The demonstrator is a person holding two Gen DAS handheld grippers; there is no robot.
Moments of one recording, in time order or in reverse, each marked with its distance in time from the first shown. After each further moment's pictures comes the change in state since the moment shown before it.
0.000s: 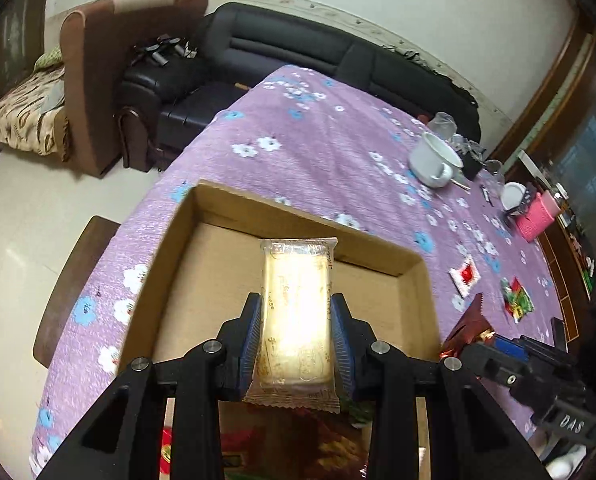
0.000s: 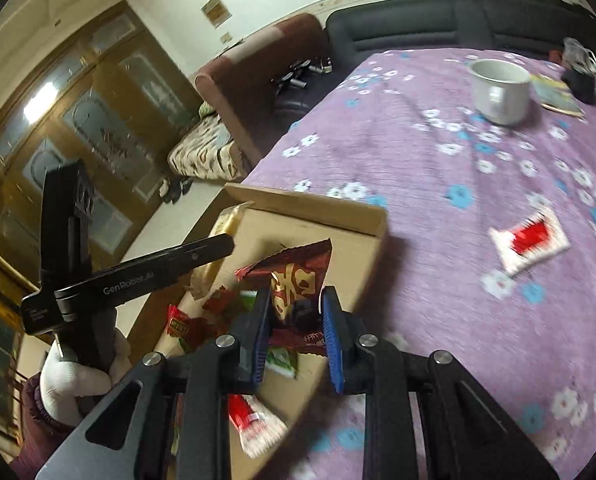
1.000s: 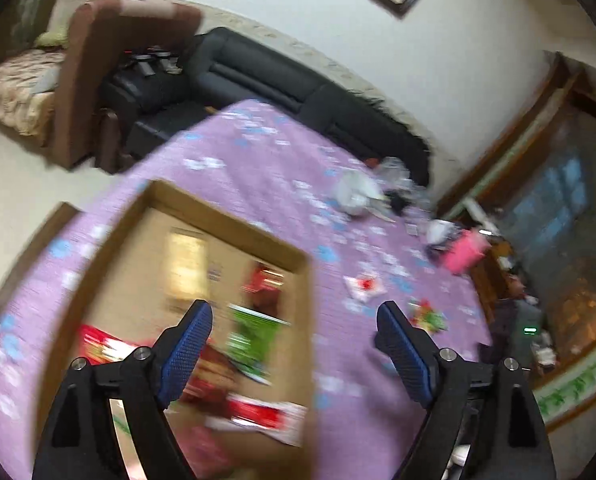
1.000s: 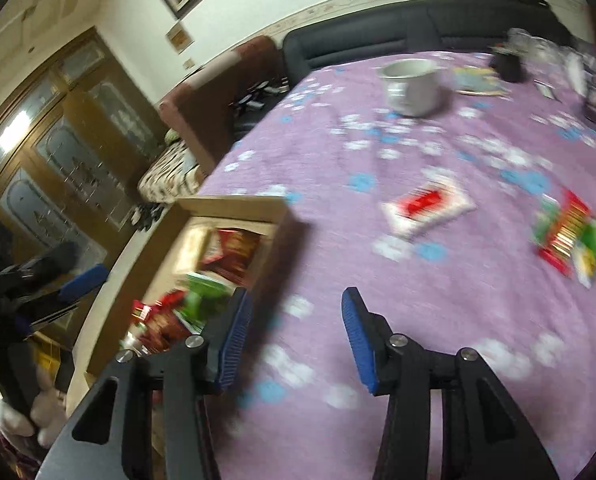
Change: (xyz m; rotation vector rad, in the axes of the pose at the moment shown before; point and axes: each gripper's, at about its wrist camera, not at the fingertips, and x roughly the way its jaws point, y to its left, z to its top) left arm -0.083 -0.052 -0.049 -0.106 -0.137 -0.241; right arm -0.070 -0.066 -0.047 0.114 -0.095 -0.105
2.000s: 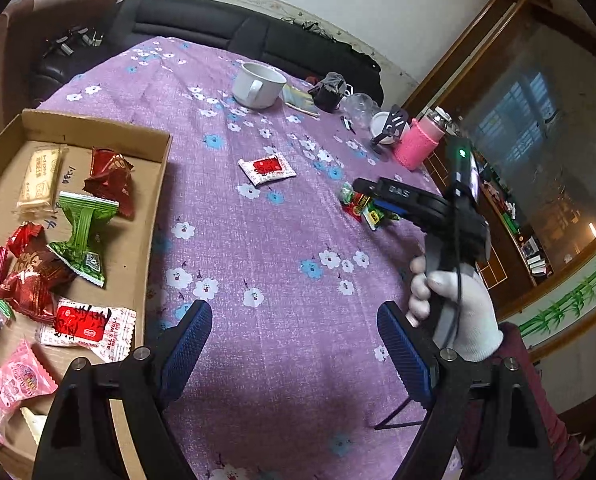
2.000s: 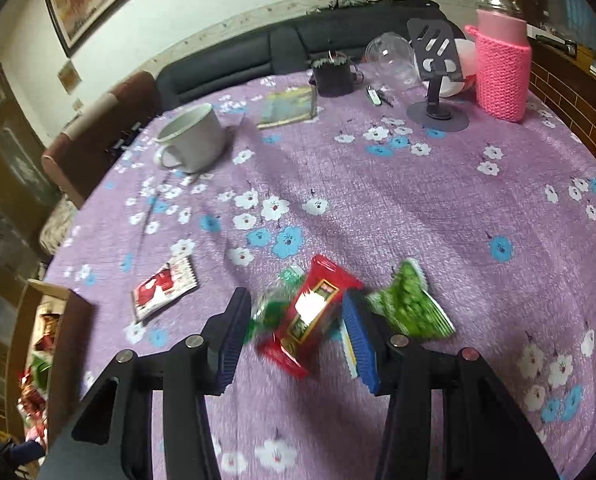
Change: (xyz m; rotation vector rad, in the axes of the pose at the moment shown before) left arm 0.062 -0.088 -0.082 0.181 0.234 -0.063; right arm -0.011 -0.149 0.048 0.148 -0.076 -0.374
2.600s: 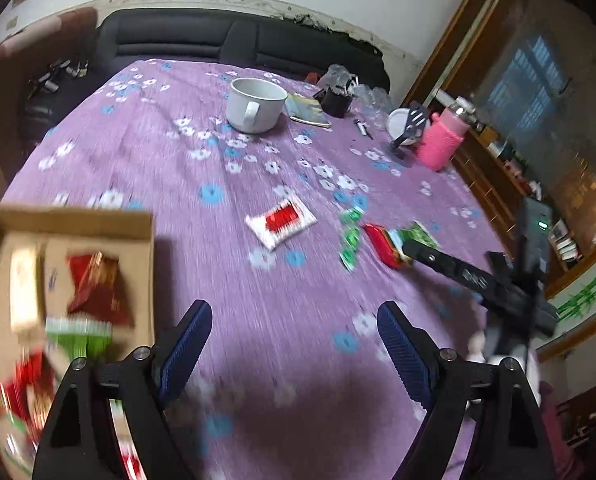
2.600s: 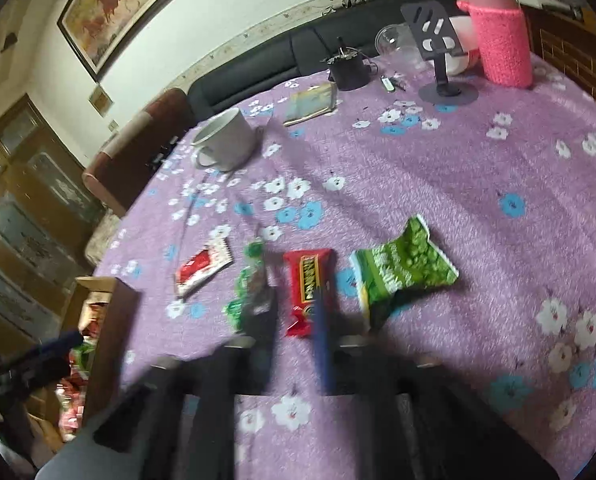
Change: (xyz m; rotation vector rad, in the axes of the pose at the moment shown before) left arm 0.056 -0.005 0.080 0.139 0.038 0.109; right arm -0.020 -0.020 -0.022 0.053 -0.023 0.180
